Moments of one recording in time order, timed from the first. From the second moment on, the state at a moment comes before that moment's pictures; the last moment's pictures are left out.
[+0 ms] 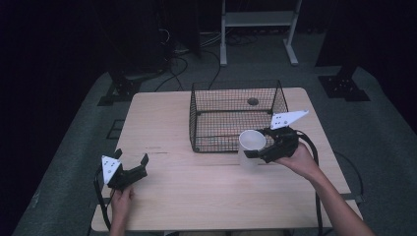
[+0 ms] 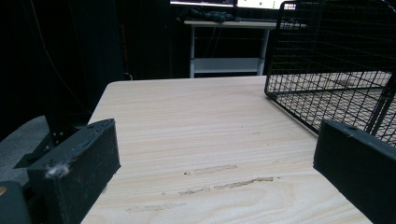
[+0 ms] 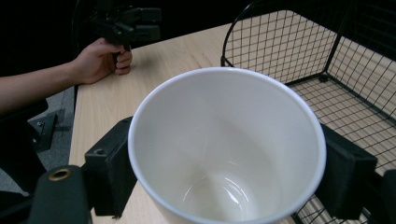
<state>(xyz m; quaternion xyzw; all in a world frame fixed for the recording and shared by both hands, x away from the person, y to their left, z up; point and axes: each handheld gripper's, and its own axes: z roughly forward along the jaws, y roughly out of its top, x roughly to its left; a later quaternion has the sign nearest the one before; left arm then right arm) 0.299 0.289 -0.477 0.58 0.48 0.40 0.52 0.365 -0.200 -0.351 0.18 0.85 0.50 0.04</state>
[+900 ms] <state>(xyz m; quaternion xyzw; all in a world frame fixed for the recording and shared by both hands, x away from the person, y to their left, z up) 0.299 0.290 -0.477 0.58 0.48 0.40 0.52 0.409 -0.185 -0.319 0.18 0.85 0.50 0.04</state>
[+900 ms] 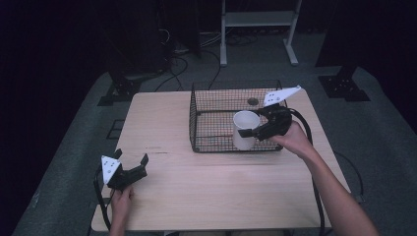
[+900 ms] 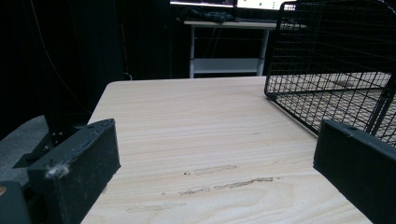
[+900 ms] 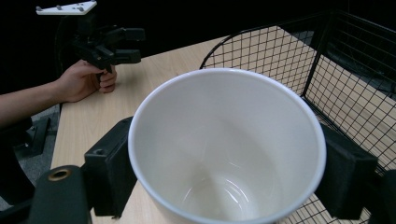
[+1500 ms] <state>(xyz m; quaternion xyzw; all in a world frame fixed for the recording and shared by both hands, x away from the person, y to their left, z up) 0.299 0.290 -0.477 0.58 0.48 0.40 0.53 0.446 -0.169 -0.313 0.19 0.85 0.49 0.04</state>
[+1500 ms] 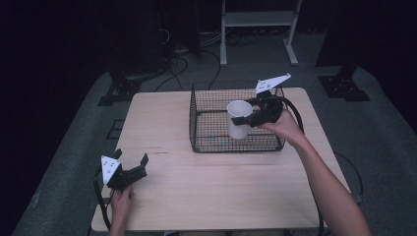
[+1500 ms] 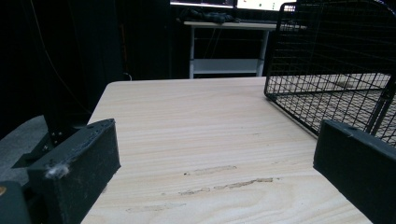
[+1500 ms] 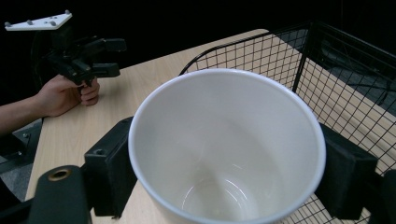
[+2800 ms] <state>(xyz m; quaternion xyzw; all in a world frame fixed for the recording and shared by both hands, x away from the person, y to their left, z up) 0.299 0.291 -0.478 0.58 0.47 0.40 0.53 0.527 -0.138 -0.334 0.24 0.84 0.48 0.04</state>
